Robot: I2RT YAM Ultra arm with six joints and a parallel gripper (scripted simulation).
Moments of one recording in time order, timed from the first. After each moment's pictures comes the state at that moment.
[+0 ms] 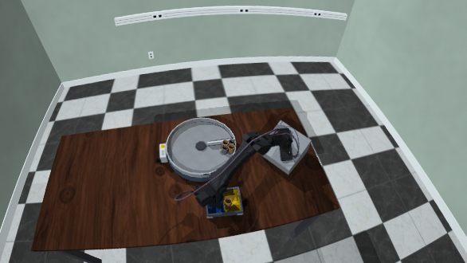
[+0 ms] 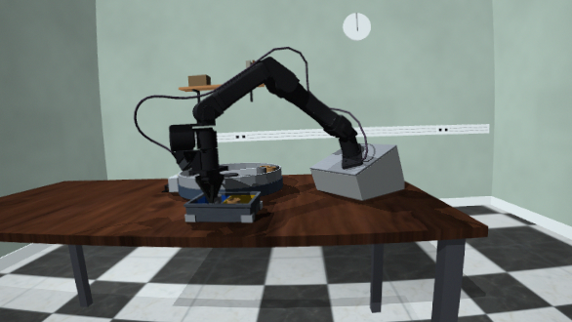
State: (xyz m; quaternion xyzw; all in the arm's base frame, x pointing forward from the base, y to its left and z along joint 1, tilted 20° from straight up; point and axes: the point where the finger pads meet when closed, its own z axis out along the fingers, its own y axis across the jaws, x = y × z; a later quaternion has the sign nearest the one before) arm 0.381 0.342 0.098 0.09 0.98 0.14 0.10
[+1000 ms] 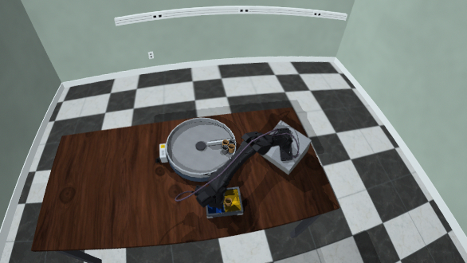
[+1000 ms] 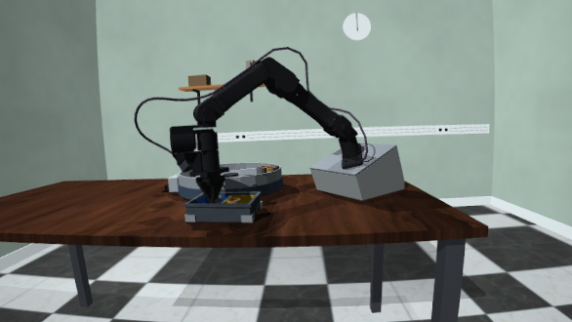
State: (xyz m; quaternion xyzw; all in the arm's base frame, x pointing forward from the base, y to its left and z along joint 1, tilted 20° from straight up) arm 0.381 0.342 0.094 0.09 0.98 0.14 0.10
